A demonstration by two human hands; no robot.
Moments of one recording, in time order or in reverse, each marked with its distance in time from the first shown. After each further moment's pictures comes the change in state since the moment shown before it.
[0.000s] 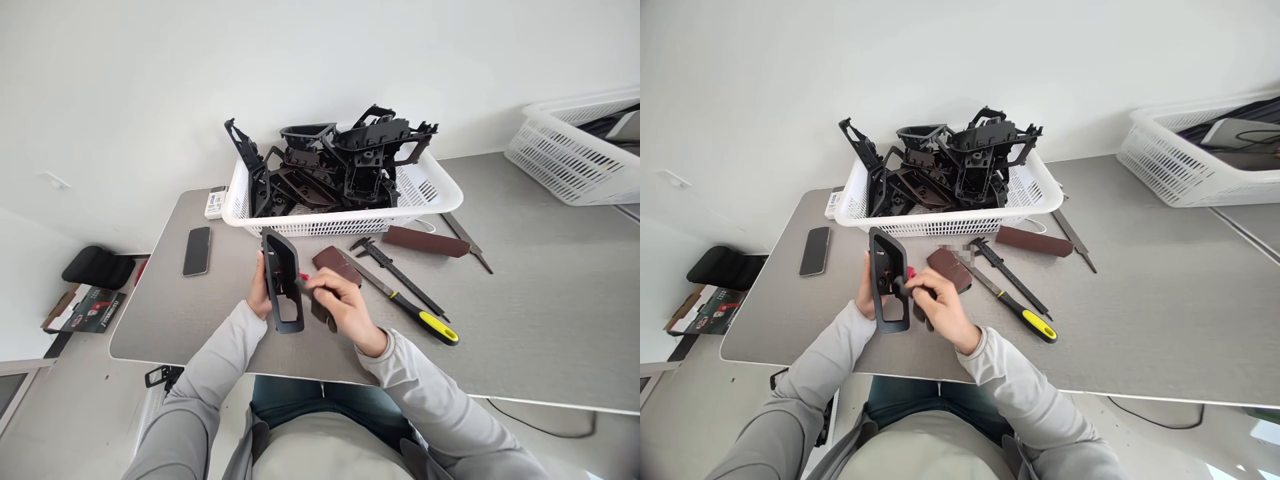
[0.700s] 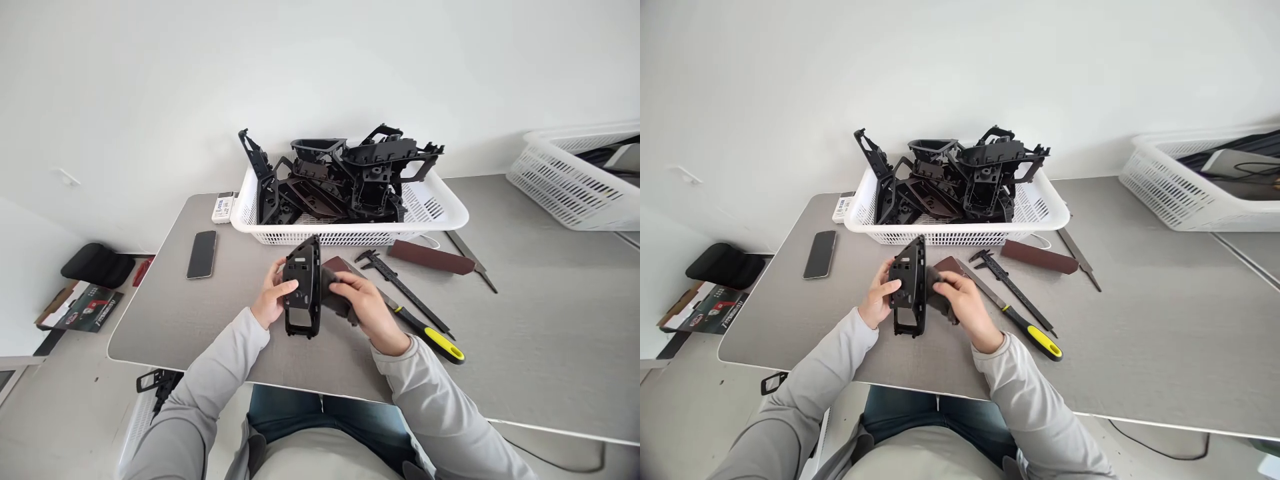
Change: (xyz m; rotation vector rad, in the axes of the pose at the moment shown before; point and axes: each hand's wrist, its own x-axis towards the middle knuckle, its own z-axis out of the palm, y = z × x) left_hand -0.008 0.000 0.001 0.120 -0.056 0.190; right_hand 0.017 0.008 -0.027 0.272 0.198 0.575
